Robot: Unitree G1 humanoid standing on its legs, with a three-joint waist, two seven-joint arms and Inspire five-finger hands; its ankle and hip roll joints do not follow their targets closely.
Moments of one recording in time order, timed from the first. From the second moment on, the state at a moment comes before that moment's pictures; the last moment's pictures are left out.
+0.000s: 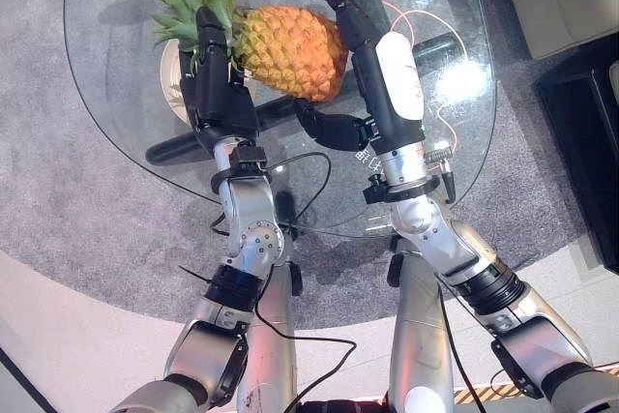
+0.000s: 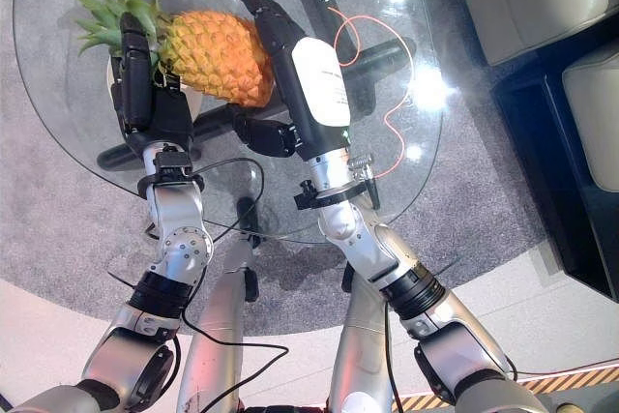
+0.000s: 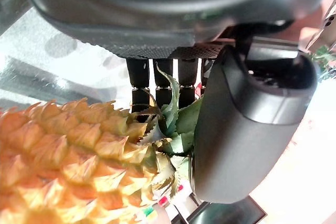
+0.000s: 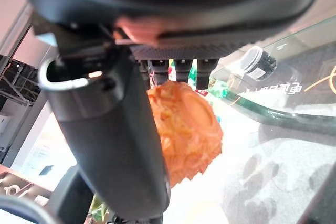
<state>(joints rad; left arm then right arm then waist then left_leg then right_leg) -0.66 0.11 -0.19 0.17 -1.08 -0.62 0.36 -0.71 -0.43 0.52 0.01 -0.37 -0.10 -0.51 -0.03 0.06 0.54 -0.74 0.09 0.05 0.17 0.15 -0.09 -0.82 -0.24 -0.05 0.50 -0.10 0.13</state>
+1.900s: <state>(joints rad) -0.73 0.22 -0.06 0.23 -0.26 -0.80 1.04 -0.67 -0.48 0.31 0.23 -0.23 -0.03 -0.83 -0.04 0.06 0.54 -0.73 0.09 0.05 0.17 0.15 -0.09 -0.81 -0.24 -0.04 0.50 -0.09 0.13</state>
